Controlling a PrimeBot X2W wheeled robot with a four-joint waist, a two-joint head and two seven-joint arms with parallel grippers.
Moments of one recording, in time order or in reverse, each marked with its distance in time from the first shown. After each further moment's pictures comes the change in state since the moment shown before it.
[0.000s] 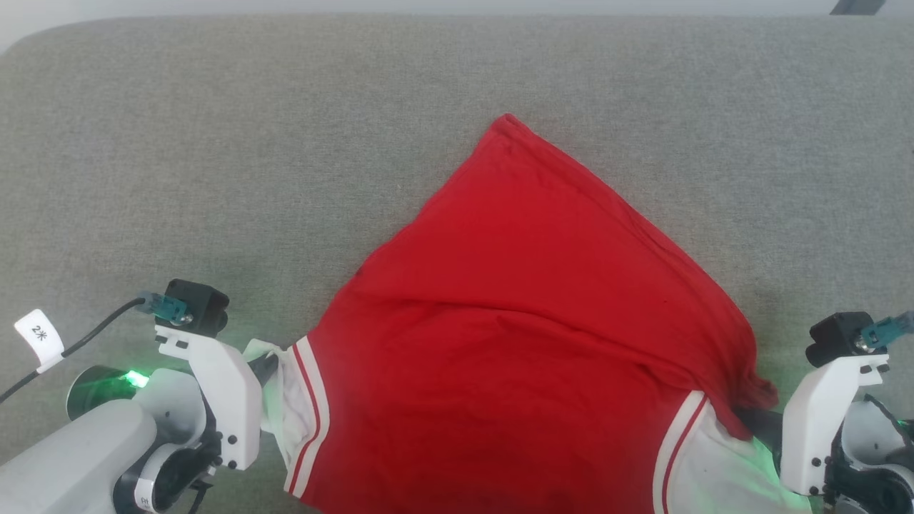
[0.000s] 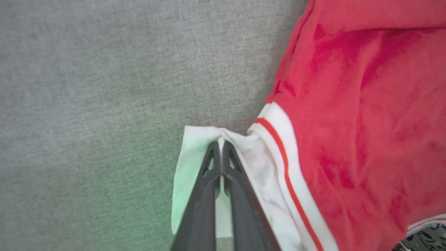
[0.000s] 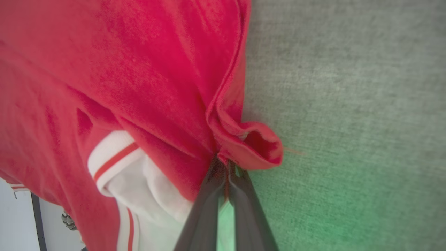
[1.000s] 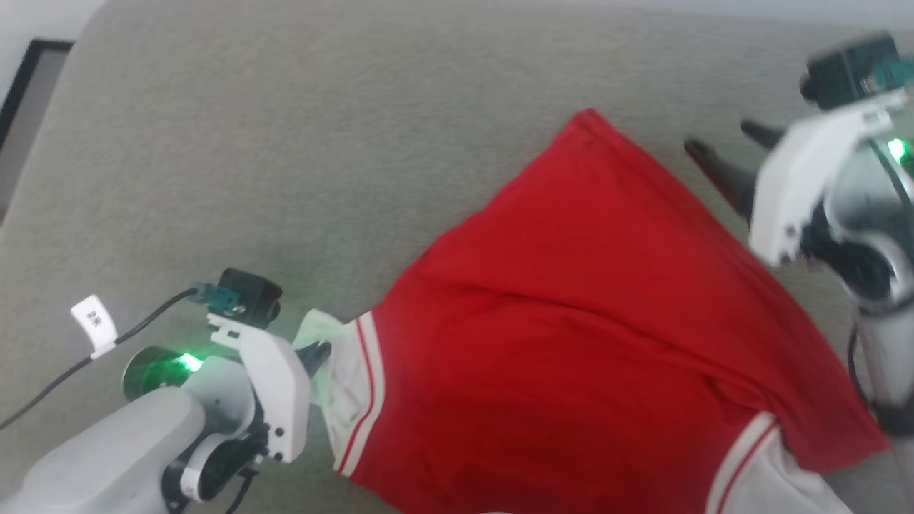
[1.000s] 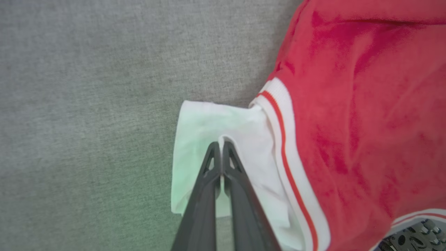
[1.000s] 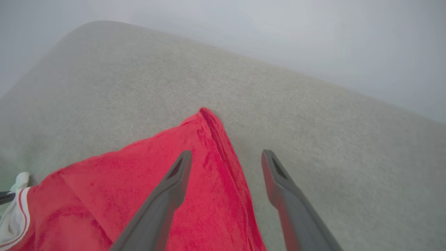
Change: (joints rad) left arm -0.038 -0.083 -0.025 0.000 0.026 -0.019 -0.003; right arm -0.560 -0.001 0.162 0.067 -0.125 0.000 -0.171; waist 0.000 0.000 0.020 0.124
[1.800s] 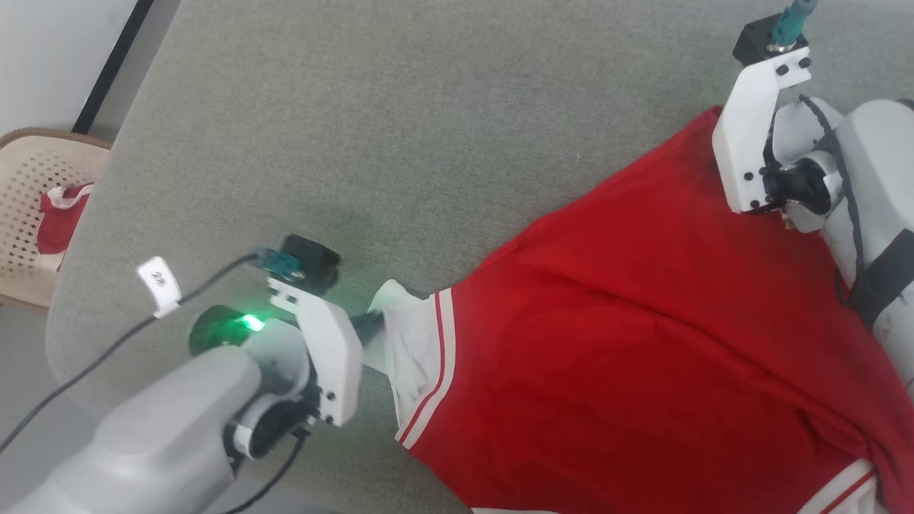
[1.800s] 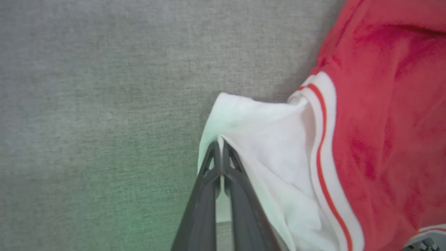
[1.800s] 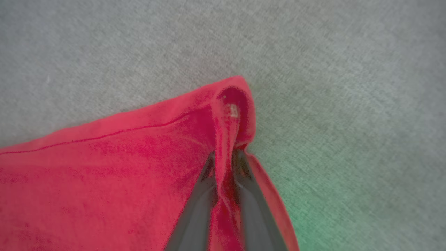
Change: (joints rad) left arm -0.107 -0.177 -0.030 0.178 0.030 -0.113 -0.021; right arm -0.467 -0.006 0.416 0.847 0.074 0.000 0.020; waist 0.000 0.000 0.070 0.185
